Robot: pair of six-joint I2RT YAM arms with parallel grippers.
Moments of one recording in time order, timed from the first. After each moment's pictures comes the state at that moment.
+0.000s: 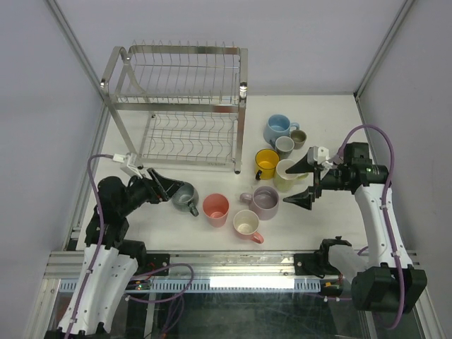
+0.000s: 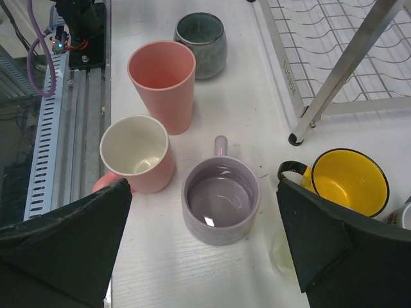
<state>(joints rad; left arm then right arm) -0.09 0.42 0.48 -0.32 0.56 -0.67 -0.06 0.99 0.95 -1.16 -1.32 -1.19</state>
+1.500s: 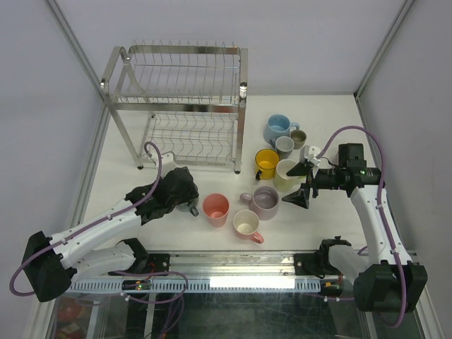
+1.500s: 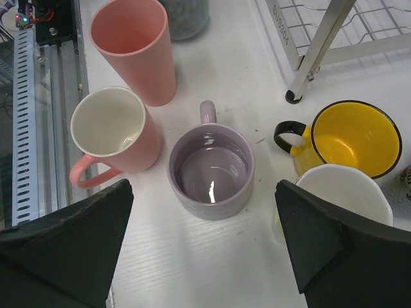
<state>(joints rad) -0.84 1.00 0.70 -0.54 -0.48 -0.96 -0.01 1.00 0.87 -0.98 -1.16 -1.01</state>
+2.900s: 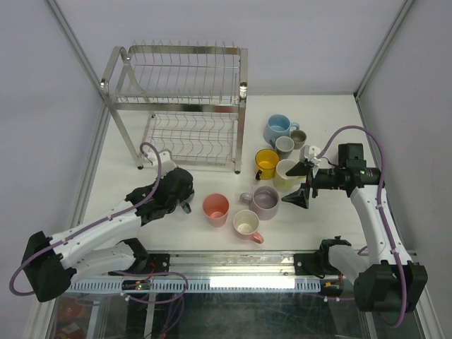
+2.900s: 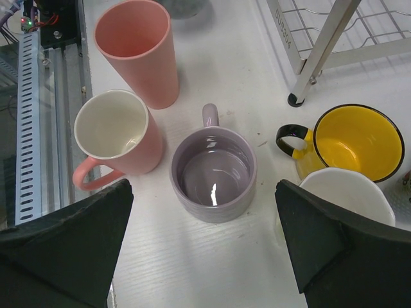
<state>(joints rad) -0.84 1.04 0.69 -0.47 -0.60 -0.99 -0.01 1.00 0.87 -0.97 -1.17 -1.00</state>
